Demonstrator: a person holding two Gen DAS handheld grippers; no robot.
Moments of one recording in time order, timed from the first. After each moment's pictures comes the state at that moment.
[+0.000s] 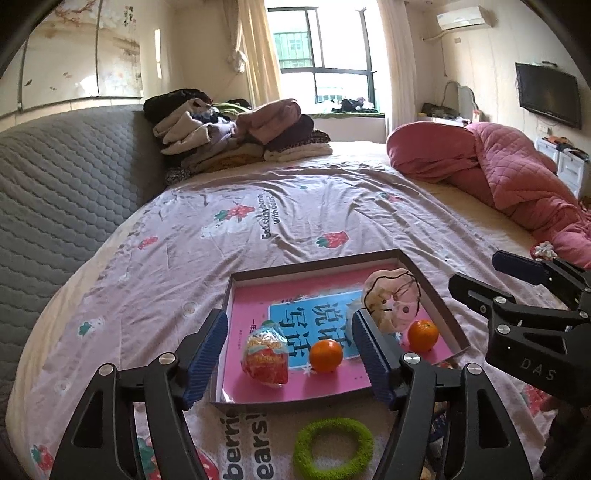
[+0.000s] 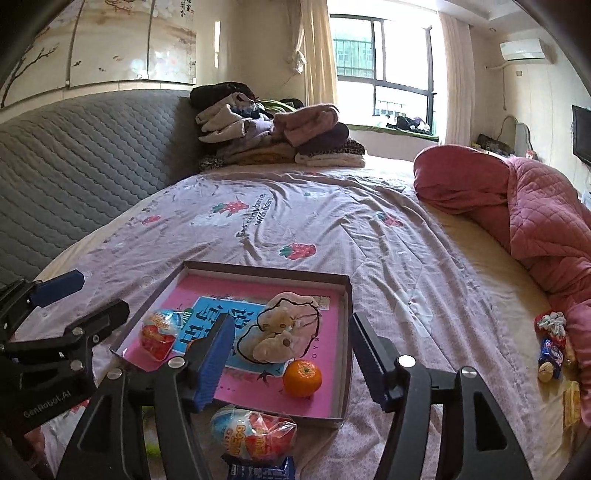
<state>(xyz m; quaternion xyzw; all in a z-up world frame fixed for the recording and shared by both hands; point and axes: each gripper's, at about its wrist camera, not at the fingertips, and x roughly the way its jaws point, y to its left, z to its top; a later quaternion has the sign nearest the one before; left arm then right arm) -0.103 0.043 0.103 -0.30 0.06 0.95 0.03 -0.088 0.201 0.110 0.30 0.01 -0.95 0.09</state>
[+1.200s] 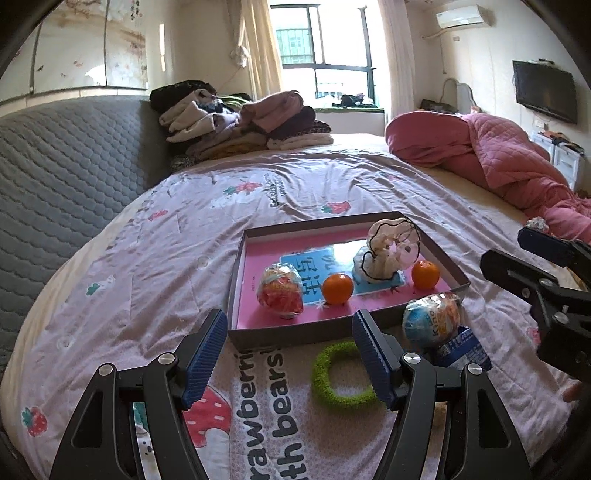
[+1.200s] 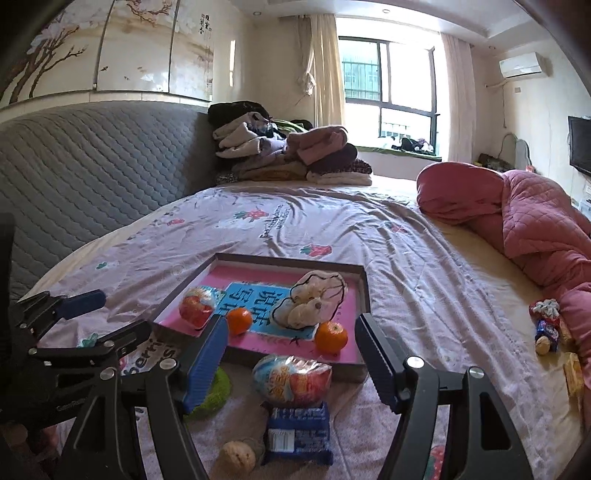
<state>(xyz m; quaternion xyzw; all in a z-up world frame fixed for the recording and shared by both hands) -0.039 0.013 0.061 -0.30 0.06 0.95 0.03 -0.004 0.179 0.097 0.26 0.02 -0.96 0.10</state>
